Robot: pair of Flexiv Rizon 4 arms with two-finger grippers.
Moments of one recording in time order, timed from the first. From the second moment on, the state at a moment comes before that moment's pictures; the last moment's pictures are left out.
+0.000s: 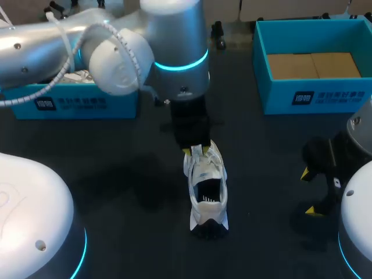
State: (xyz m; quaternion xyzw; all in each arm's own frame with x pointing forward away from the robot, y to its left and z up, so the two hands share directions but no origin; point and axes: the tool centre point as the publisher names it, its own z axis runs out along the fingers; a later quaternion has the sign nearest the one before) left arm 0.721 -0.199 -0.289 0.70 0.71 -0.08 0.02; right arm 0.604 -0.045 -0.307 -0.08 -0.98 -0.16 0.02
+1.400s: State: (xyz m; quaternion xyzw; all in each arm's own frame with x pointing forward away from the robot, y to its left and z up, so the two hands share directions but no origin) left arm 0.693 -0.227 -0.335 0.71 0.70 -0.07 0.01; right arm 0.604 -0.045 -0.307 -0.08 -0.98 -0.16 0.02
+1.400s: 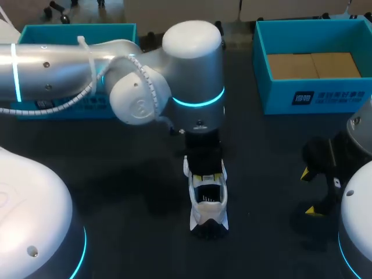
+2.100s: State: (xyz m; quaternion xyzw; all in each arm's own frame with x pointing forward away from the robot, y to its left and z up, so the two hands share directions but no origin) left arm 0.705 -0.194 -0.242 0.71 0.70 -0.05 0.00; right arm 0.604 -0.045 -0.307 -0.08 -0.98 -0.16 0.02
